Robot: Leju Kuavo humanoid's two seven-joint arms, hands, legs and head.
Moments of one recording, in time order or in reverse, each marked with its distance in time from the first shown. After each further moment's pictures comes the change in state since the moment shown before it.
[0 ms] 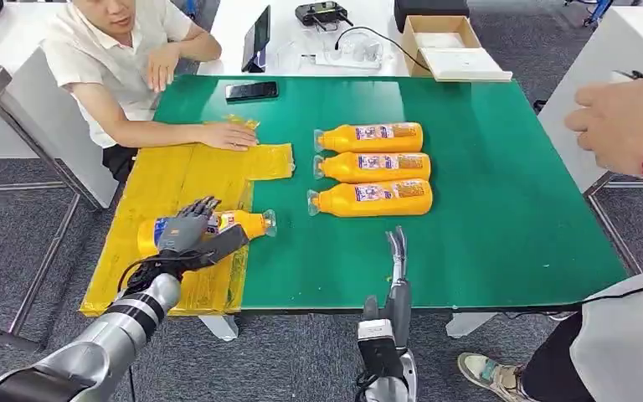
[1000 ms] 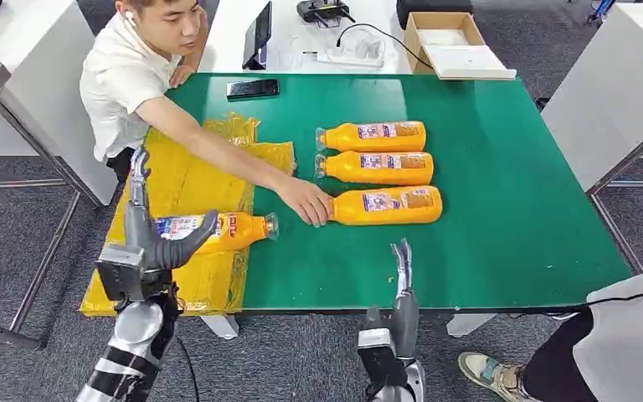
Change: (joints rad) left arm 0.437 -0.027 0.013 -1.008 0.781 0.160 -0.469; right arm 0.020 -0.036 -0.018 0.045 0.058 -0.066 0.000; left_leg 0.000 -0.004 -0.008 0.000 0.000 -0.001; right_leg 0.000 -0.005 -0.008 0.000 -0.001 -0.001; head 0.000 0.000
